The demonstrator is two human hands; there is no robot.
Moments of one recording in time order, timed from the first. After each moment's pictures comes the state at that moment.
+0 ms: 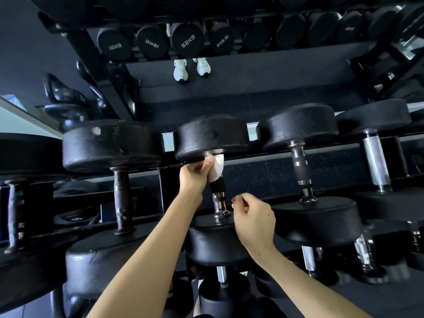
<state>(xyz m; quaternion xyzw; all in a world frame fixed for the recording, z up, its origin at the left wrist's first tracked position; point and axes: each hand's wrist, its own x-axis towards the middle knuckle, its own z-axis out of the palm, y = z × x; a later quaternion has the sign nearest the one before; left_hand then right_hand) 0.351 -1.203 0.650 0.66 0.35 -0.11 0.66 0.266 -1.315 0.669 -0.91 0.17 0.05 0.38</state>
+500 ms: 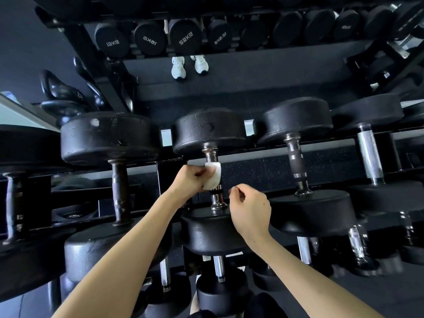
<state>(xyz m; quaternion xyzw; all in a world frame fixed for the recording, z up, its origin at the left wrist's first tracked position) 0.327 -1.181 0.648 0.77 0.10 -0.22 0.59 0.268 -1.317 0.670 -0.91 0.16 0.05 0.37</state>
